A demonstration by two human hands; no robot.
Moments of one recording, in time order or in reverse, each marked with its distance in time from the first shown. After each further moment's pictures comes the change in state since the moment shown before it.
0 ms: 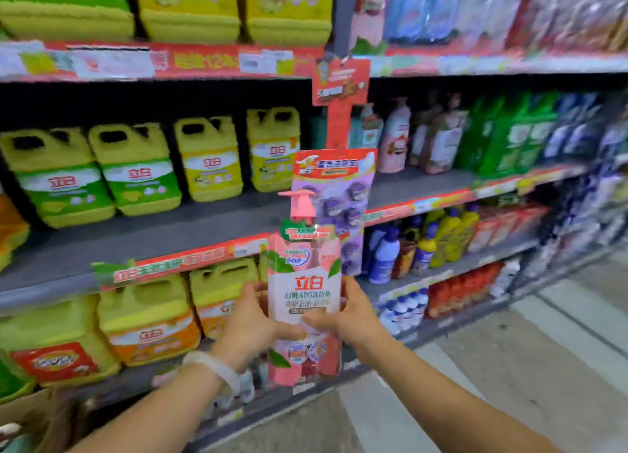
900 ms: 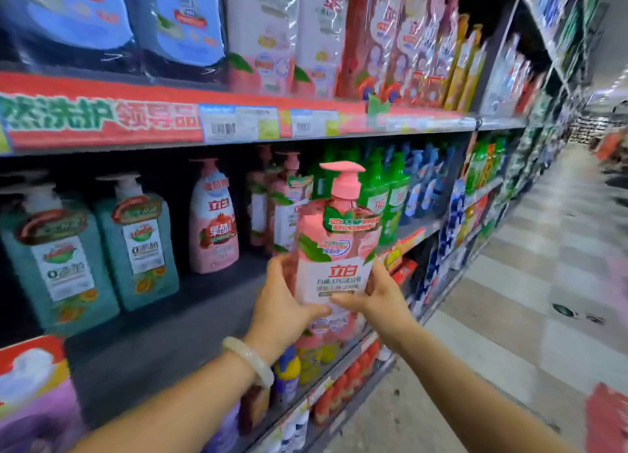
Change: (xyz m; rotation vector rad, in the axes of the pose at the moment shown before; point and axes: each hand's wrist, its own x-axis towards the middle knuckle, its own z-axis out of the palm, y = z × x) left_hand 0.331 0.236 0.425 -0.100 -0.261 0.530; right_hand 0.252 -0.100 -0.465 -0.089 0.425 -0.268
